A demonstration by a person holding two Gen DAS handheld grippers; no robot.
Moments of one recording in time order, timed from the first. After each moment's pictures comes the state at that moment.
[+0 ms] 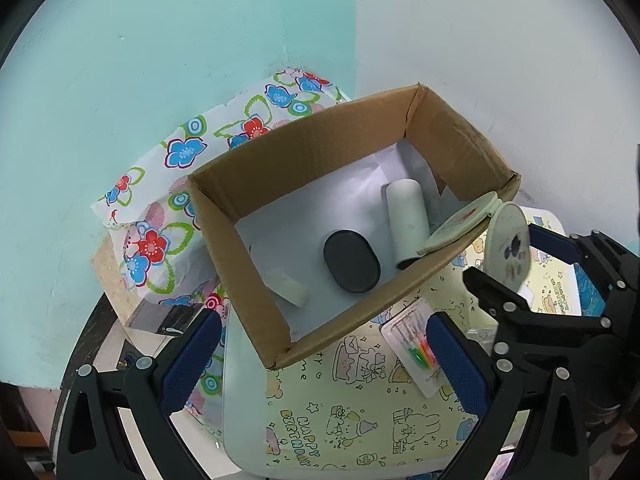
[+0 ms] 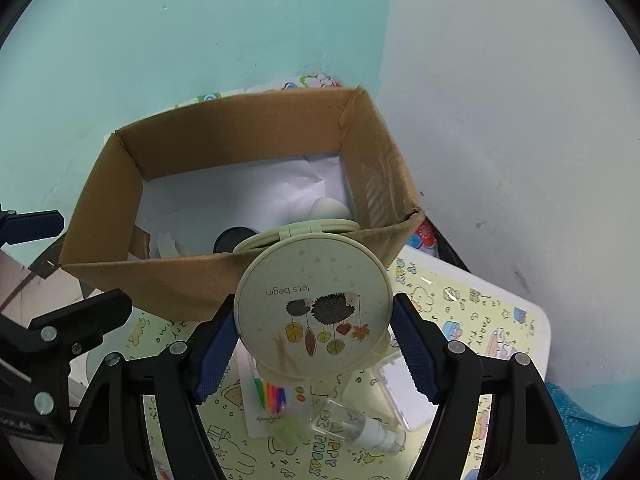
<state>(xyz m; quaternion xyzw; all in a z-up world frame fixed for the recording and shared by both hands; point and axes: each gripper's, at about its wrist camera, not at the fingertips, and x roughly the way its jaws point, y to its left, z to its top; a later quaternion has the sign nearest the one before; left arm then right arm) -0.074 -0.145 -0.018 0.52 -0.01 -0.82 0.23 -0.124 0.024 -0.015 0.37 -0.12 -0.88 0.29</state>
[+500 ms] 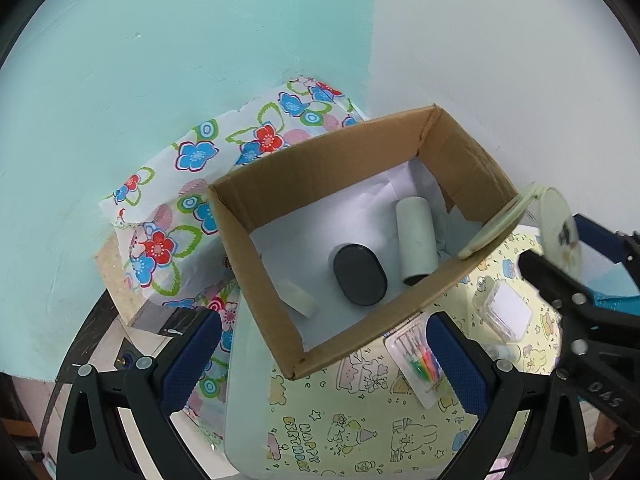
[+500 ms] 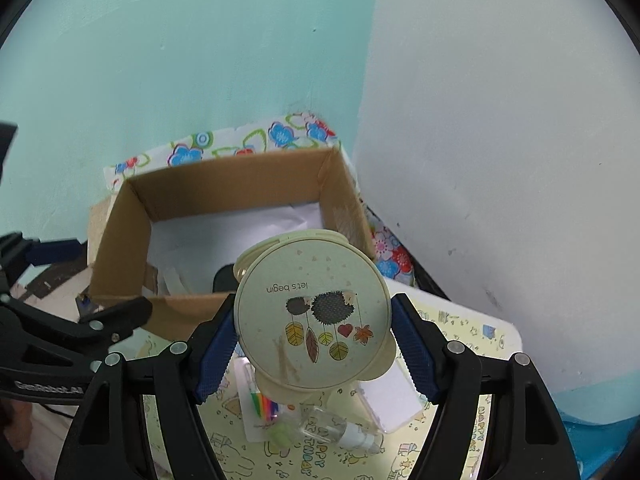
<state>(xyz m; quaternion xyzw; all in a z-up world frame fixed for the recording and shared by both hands) -0.074 -0.154 -0.008 0.50 0.00 -0.83 0.24 -0.112 0.057 0.022 0.32 -0.13 -0.90 0.25</state>
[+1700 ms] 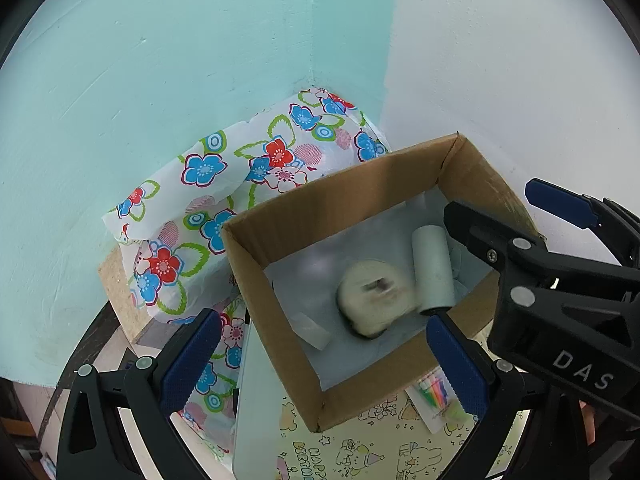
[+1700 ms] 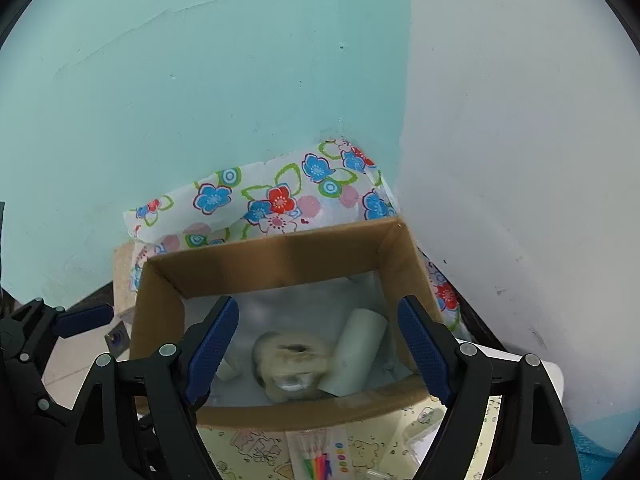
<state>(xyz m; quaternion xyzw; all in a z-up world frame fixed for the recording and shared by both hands) -0.095 -0.177 -0.001 0.49 0.01 -0.83 0.25 -0.171 0.015 0.066 0.29 -0.17 -0.90 0.28</state>
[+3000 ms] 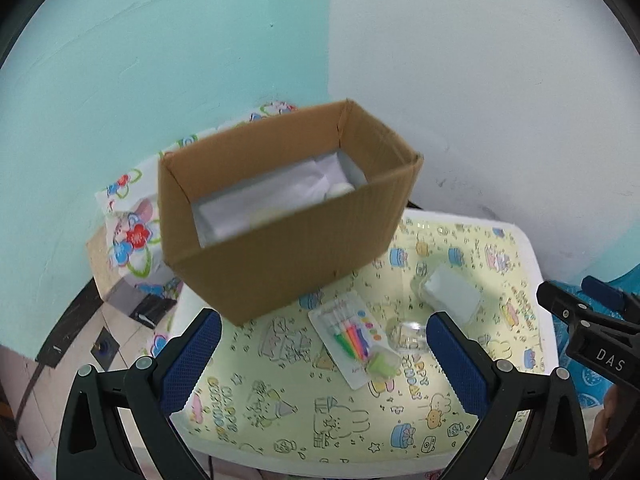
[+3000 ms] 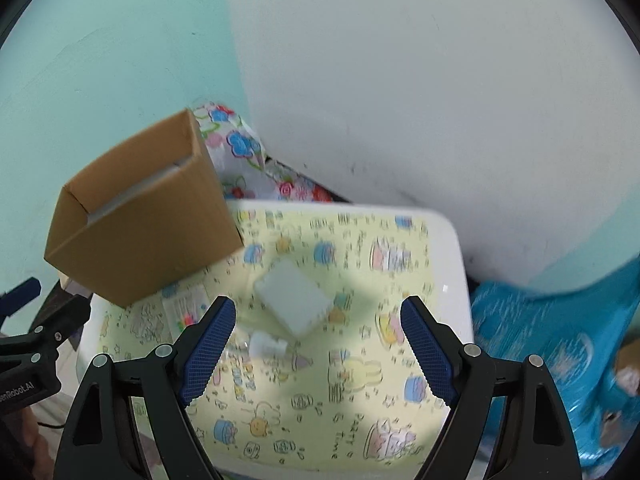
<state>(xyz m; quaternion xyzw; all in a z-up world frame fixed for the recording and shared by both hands) -0.039 -0.049 -0.046 0.44 0.00 -0.87 0.24 -0.061 0.149 -0.089 0.35 -0.26 -0.89 0.14</state>
